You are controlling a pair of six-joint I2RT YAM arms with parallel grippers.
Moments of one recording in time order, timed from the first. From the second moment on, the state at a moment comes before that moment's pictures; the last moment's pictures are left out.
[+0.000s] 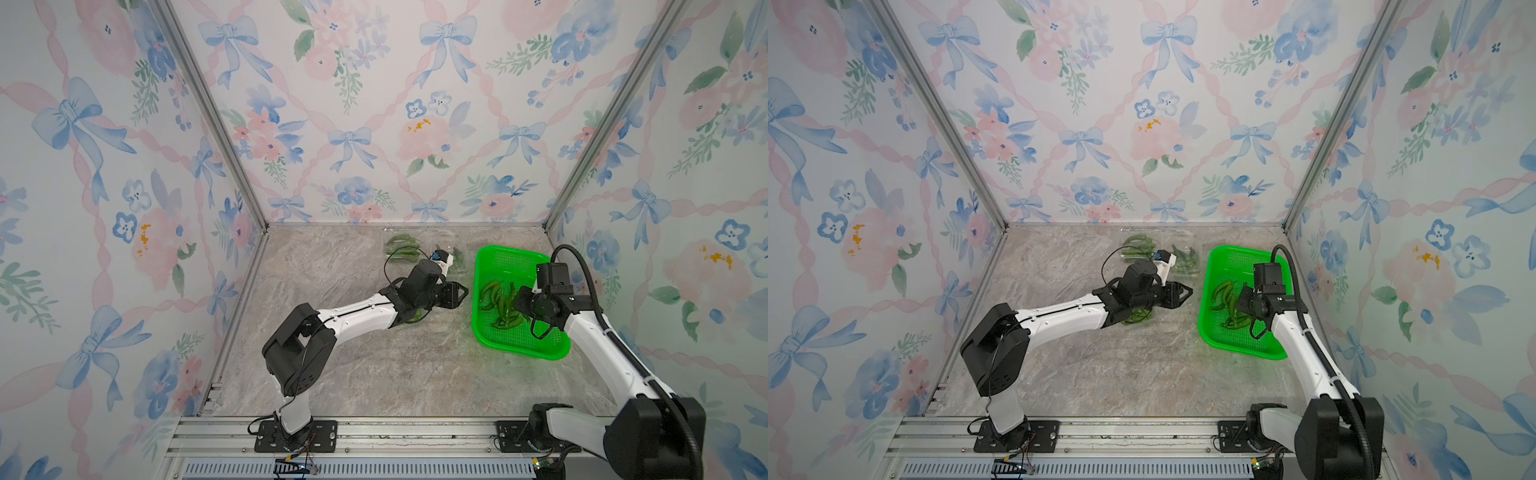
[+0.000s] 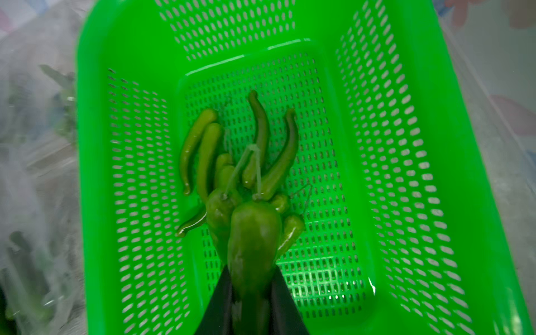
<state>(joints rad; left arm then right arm) -0.87 1.82 1.27 0.10 0.20 -0.64 0.01 1.25 0.89 -0.65 0.08 0.44</state>
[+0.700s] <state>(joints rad) -0.68 1.60 1.02 0.07 0.17 -0.64 0.25 1.39 1.13 -0.70 0.13 0.42</state>
